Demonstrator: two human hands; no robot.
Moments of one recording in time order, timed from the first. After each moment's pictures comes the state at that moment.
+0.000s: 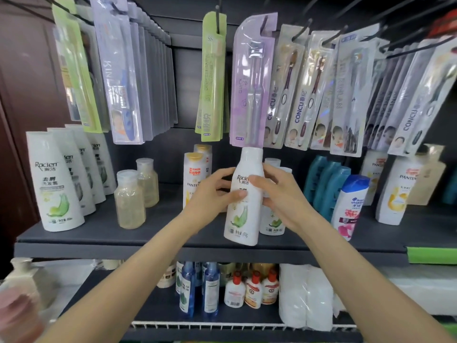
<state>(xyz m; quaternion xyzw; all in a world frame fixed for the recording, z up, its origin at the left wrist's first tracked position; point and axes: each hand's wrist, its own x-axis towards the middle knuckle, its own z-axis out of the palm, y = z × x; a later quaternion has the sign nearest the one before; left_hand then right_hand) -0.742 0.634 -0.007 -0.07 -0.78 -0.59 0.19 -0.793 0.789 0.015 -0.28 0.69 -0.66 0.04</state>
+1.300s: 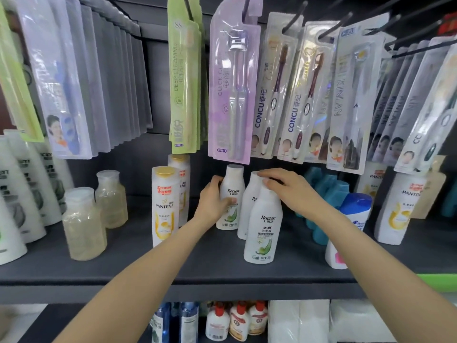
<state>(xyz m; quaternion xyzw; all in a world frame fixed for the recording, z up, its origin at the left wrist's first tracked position) -0.899 0.637 -0.040 0.02 -0.85 -0.46 0.26 -0.907 0.826 0.029 -0.33 0.86 -0.37 -0.09</state>
